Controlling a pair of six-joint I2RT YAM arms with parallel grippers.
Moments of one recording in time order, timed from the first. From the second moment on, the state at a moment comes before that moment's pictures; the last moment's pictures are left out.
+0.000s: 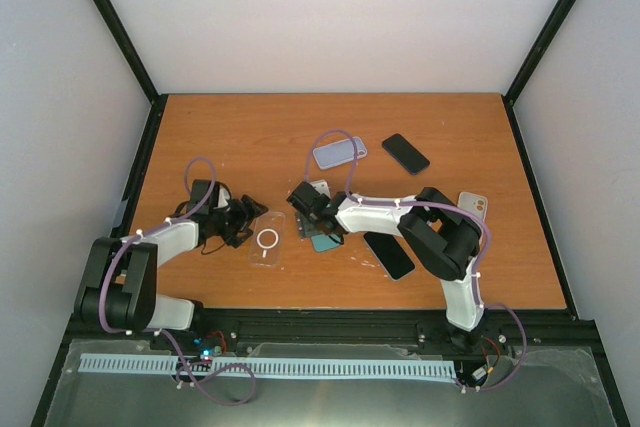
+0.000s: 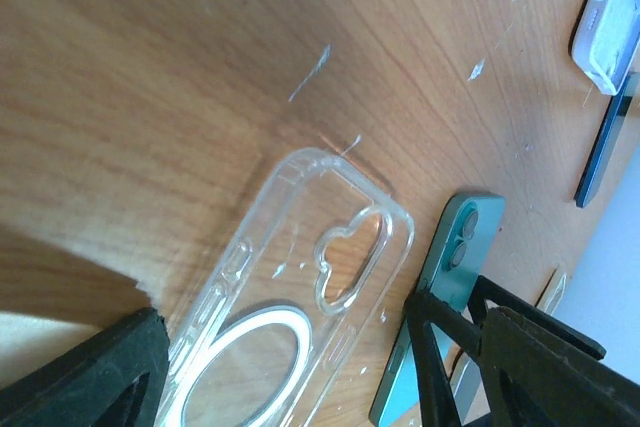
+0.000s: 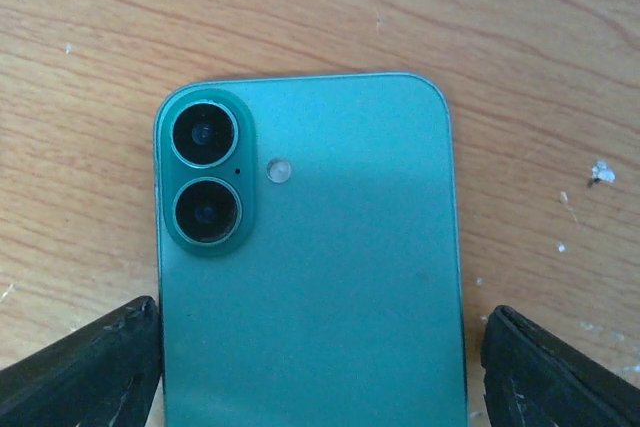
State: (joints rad) left arm -0.13 1.37 0.49 -0.09 0.51 -0.99; right arm 0.95 1.99 1.24 -0.43 0.28 0.61
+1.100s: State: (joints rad) left arm -0.26 1.33 0.56 -0.07 0.64 -0.80; right arm 0.94 1.78 0.93 -0.16 0.09 0.46
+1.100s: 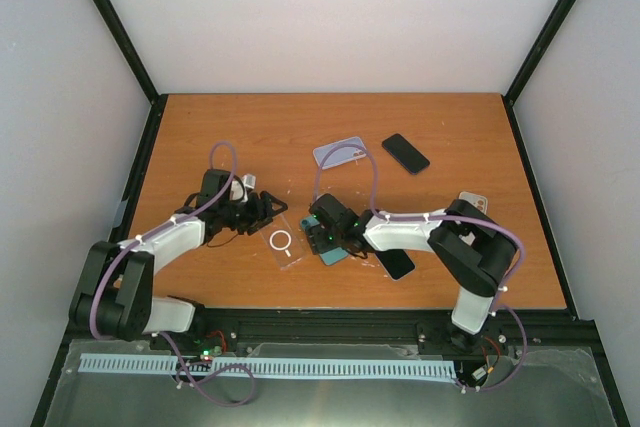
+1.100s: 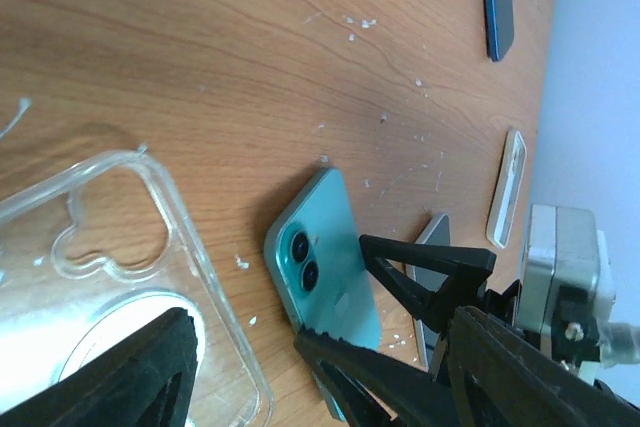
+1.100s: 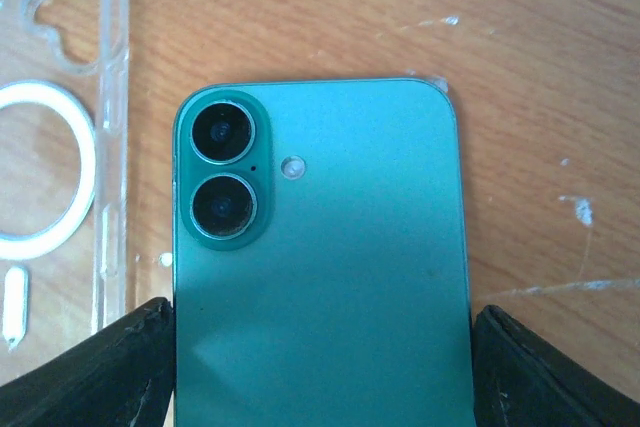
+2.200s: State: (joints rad) left arm -0.26 1.57 0.70 -0.12 0.98 -0.56; right arm 0.96 1.51 0.75 0.03 -0.06 0.19
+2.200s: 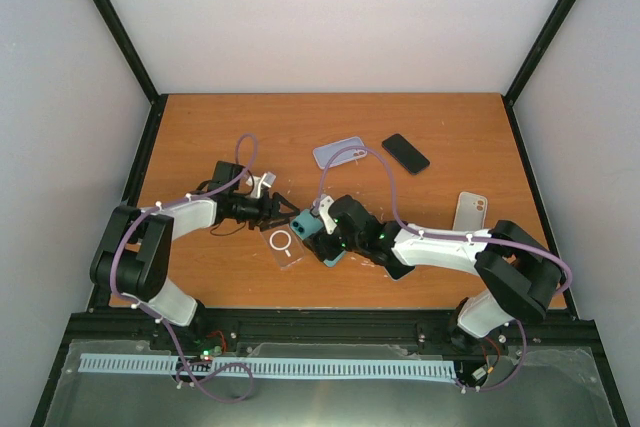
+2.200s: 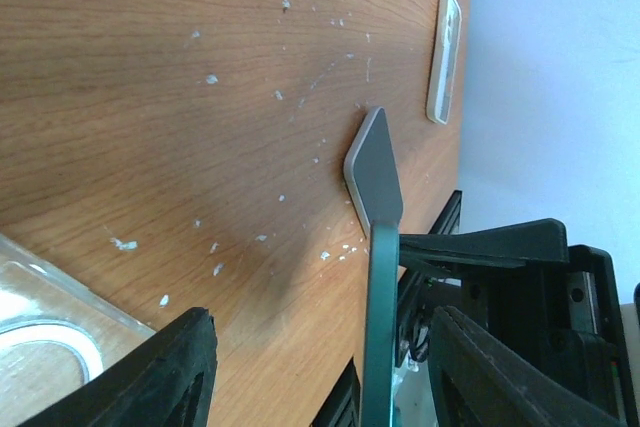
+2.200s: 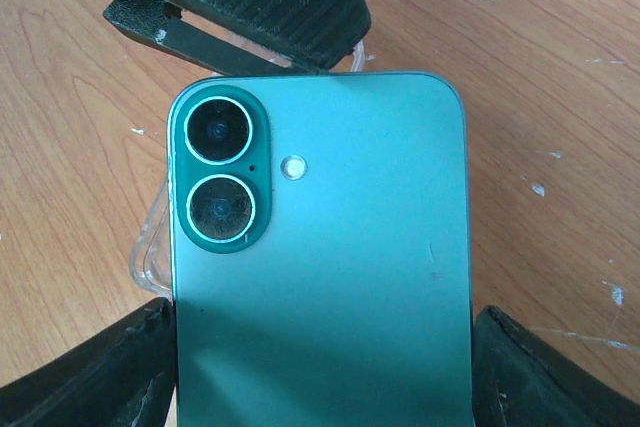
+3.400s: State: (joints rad) left arm -0.27 1.57 0.73 -0.15 0.98 -0.56; right arm 1.03 1.45 0.79 -0.03 0.07 0.08
